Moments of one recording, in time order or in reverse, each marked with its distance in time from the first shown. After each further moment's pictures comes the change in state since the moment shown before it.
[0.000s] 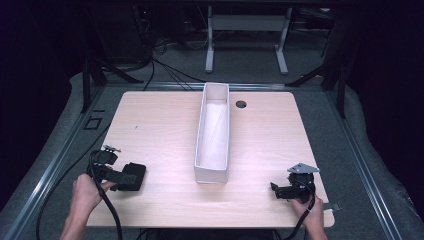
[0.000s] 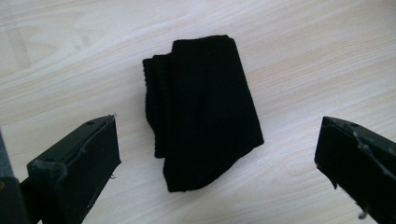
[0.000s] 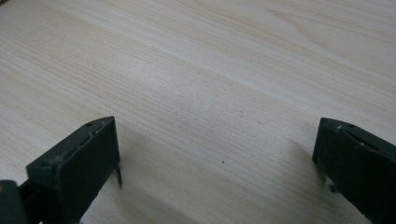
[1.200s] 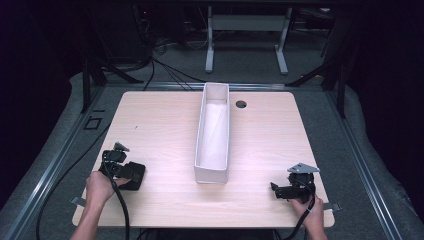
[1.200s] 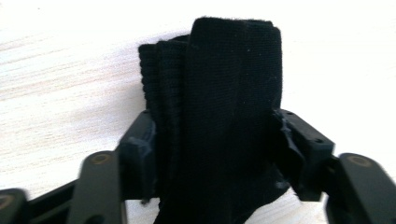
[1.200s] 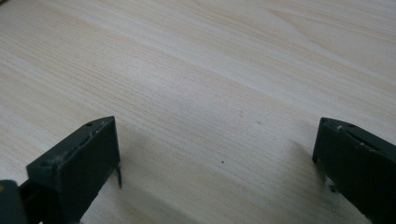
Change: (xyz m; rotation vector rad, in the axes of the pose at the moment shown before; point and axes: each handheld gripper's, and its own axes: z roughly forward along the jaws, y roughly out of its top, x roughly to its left) left arm 0.014 0.013 0.049 0.128 -0.009 -0.130; right arm 0.000 0.000 0.000 0.001 0.000 0.003
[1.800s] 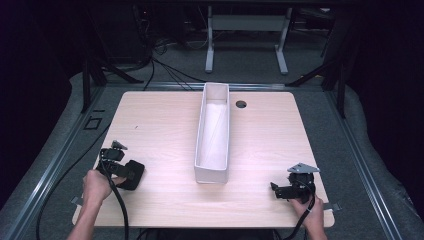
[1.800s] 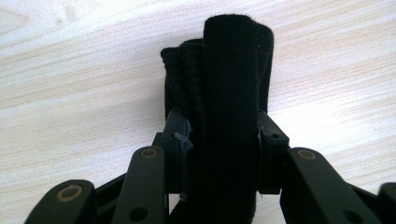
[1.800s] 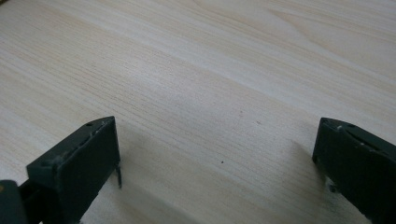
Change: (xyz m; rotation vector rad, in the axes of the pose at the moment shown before) left arm 0.000 0.000 -0.011 -0.015 0.006 0.016; right arm 0.000 0.000 0.000 0.000 -0.001 0.000
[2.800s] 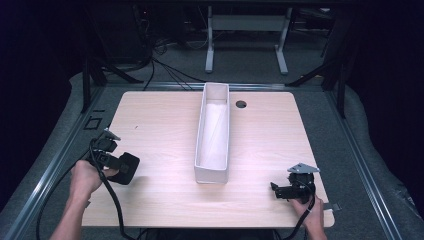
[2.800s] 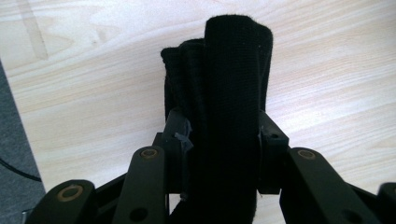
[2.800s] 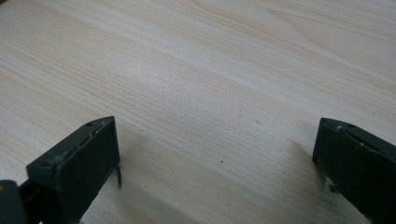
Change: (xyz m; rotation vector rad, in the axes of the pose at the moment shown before) left arm -0.003 0.012 -0.054 0.010 -0.009 0.019; right arm 0.000 0.000 0.000 0.000 -0.005 0.003
